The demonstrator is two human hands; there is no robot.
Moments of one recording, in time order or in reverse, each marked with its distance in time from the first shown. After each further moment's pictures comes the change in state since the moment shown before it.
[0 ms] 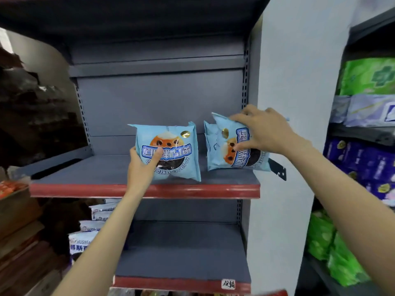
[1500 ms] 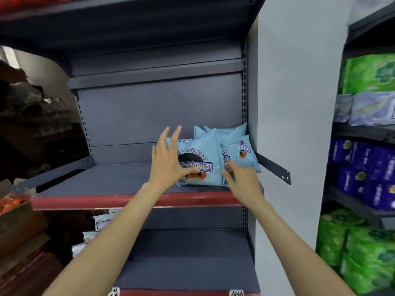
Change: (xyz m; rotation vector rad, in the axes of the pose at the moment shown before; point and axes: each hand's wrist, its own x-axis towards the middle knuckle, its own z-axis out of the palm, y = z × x) left_hand 0.025 0.014 0.050 0.620 -0.151 0.609; right_hand -0.029 -0.061 0.127 0.594 0.202 0.321
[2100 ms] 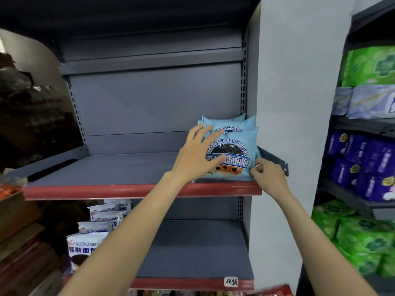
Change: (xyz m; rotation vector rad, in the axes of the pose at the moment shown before) left_hand 0.003 0.055 0.018 -0.093 -0.169 0.206; right_hand -0.011 0.050 -0.030 -0.022 -0.052 0.378
